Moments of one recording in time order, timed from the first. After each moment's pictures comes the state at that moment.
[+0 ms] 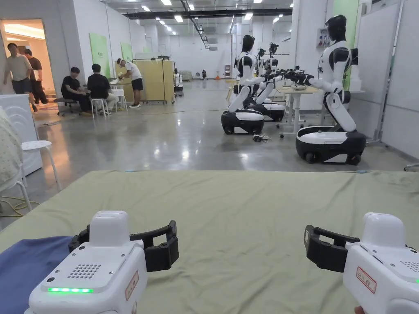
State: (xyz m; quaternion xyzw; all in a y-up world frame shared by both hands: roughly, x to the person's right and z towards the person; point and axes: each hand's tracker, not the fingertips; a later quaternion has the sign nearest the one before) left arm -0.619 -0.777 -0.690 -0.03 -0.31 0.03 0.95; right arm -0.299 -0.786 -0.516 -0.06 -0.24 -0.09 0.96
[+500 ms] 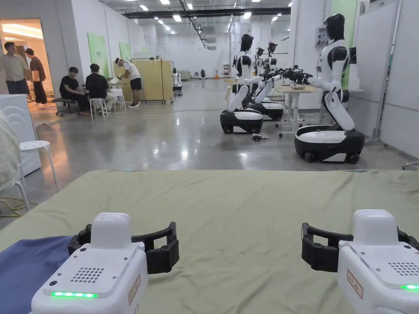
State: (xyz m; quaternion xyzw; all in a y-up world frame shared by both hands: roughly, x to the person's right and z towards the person) left arm -0.616 -0.780 -0.685 0.00 -0.29 -0.01 0.96; right arm -0.314 -0.784 -0.517 -0.05 -0.26 -0.01 0.96
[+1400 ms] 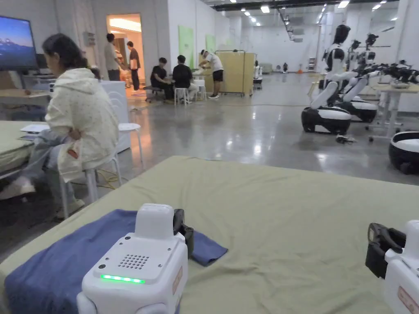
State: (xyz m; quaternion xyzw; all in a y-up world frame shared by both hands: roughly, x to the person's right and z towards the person) left arm -0.694 -0.776 -0.690 -0.03 -0.18 0.00 0.98; right arm -0.393 -0.769 -0.581 -0.05 -0.13 0.00 0.99
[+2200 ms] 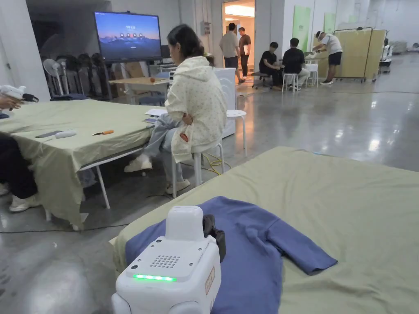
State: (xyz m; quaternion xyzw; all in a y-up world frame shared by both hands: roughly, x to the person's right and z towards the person) left arm -0.766 -0.789 -0.714 -0.09 -0.06 0.04 0.99; right arm -0.450 -0.774 -0.632 -0.07 0.02 -0.02 1.00
